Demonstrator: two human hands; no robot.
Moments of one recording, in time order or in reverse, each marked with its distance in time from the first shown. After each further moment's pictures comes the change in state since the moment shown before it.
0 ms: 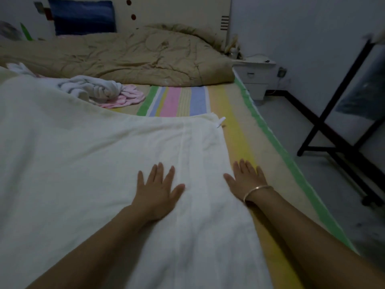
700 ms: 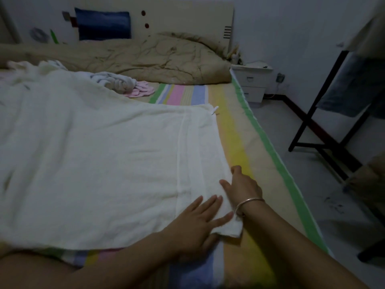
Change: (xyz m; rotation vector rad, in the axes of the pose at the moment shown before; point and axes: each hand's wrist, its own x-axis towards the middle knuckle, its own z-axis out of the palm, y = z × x) left_hand -0.211 0.099 0.049 0.063 -0.002 0.719; right_hand -0.194 0.009 0.023 0.319 0.214 0.057
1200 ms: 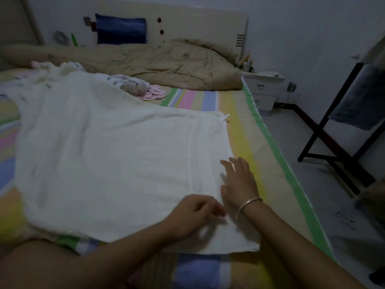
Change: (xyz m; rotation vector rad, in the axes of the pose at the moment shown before) left_hand -0.006 -0.007 -0.031 -0.797 0.350 -0.228; right_hand 0.004 -0.022 0.001 -0.158 0.114 -0.400
